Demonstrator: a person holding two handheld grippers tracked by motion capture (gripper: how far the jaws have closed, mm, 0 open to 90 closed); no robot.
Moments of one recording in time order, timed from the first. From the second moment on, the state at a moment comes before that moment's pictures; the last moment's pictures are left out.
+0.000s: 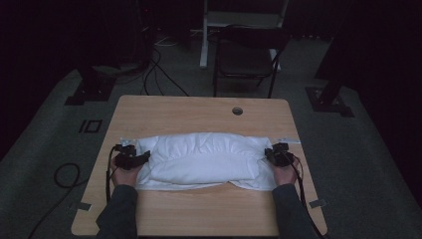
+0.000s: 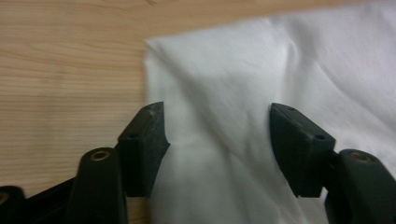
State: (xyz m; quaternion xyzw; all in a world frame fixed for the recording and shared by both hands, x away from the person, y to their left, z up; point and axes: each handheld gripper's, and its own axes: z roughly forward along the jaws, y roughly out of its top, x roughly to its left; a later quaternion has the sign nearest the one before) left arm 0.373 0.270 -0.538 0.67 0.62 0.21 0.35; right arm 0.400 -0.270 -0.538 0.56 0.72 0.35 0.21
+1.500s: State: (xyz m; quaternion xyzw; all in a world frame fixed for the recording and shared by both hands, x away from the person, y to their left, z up) left arm 0.351 0.287 -0.548 0.62 0.65 0.07 0.42; right arm 0.370 -0.100 -0.516 0.34 0.83 0.41 0.17
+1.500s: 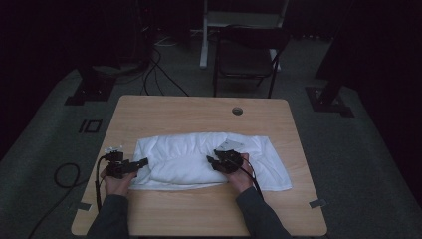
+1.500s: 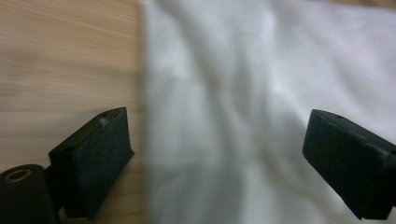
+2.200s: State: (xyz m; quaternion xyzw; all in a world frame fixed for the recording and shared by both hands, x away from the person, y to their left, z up) left arm 0.361 0.269 -0.527 0.64 0.60 0.05 0.47; right arm 0.375 -0.097 -0.526 0.34 0.83 0.40 0.17
